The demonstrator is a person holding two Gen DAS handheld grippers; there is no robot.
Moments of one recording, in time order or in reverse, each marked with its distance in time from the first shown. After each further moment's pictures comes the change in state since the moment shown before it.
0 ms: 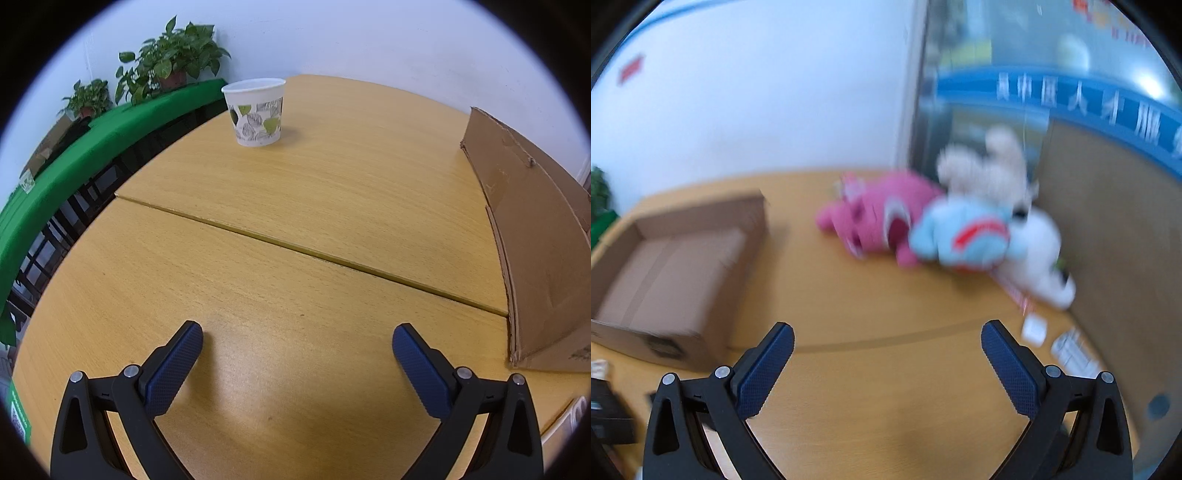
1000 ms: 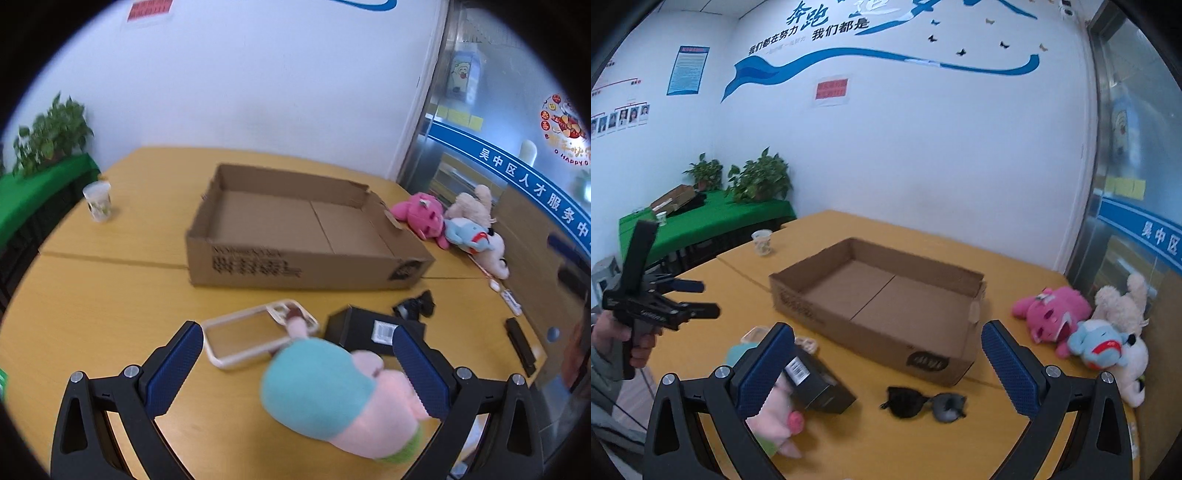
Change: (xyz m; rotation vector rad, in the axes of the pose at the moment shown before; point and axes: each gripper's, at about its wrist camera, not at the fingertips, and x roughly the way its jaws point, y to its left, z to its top) left arm -0.261 -0.109 -0.105 0.217 -0.136 -0.574; right arm -0.204 0.161 -0.029 -0.331 -0.184 0.563
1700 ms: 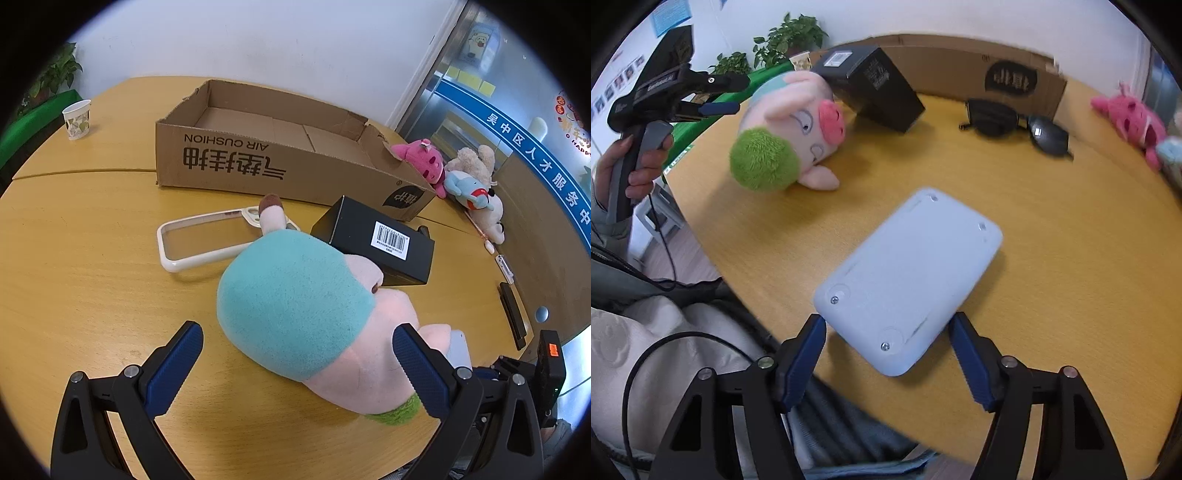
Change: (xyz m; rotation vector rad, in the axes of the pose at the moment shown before) left arm 0.046 -0.001 -0.055 -0.073 0.203 -0.041; right arm 0.038 0.014 -0.224 0.051 0.578 0.236
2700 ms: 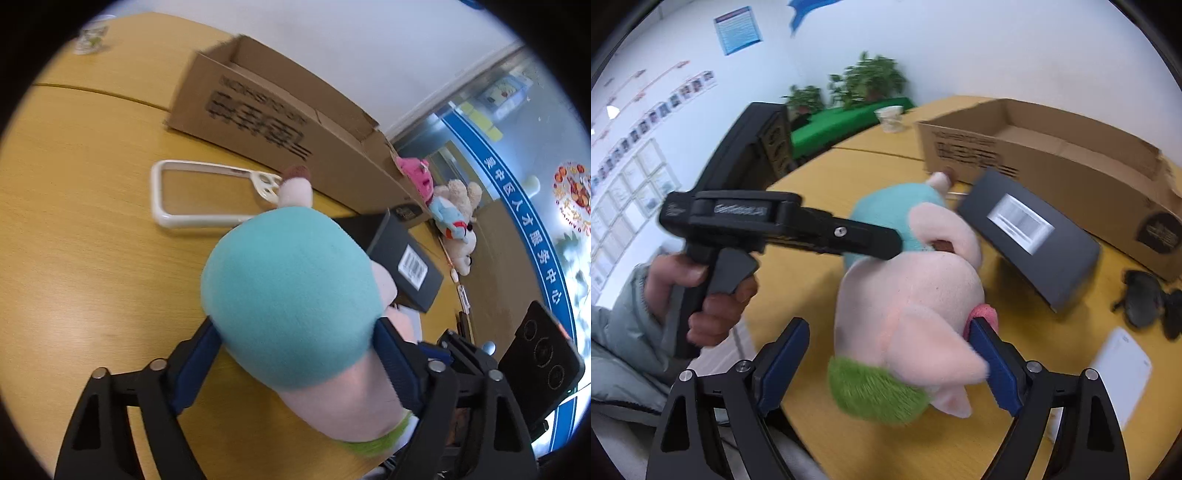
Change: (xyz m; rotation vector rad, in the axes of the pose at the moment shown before) left arm 0.010 0.073 -0.004 -0.244 0.054 -0.219; right arm 0.025 0.080 0.133 -0.129 -0.191 0.320
